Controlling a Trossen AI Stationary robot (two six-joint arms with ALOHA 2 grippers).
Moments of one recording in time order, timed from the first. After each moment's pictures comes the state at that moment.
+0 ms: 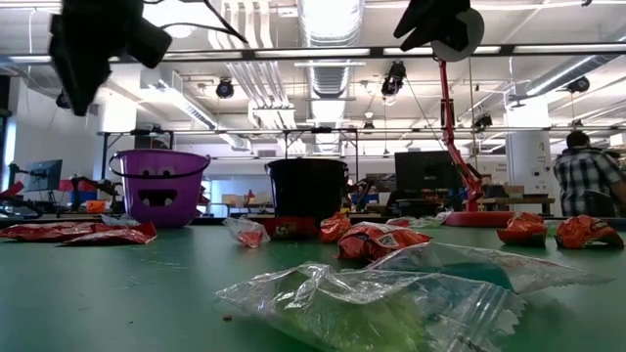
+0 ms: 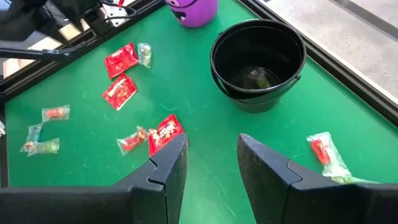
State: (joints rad) left arm -0.08 1.22 1.08 -1.33 0.09 -0.89; right arm -0.19 1.22 1.30 -0.79 0.05 0.39
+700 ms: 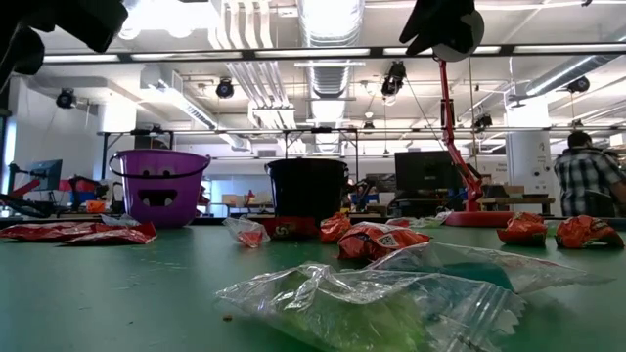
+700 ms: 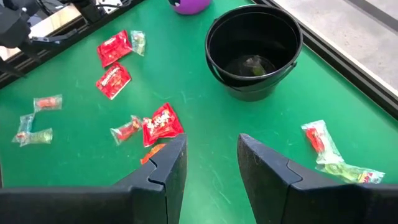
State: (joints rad) left arm -0.53 1.36 1.07 -1.11 0.09 -1.33; right arm -0.19 1.22 1.30 -0.83 0.05 0.39
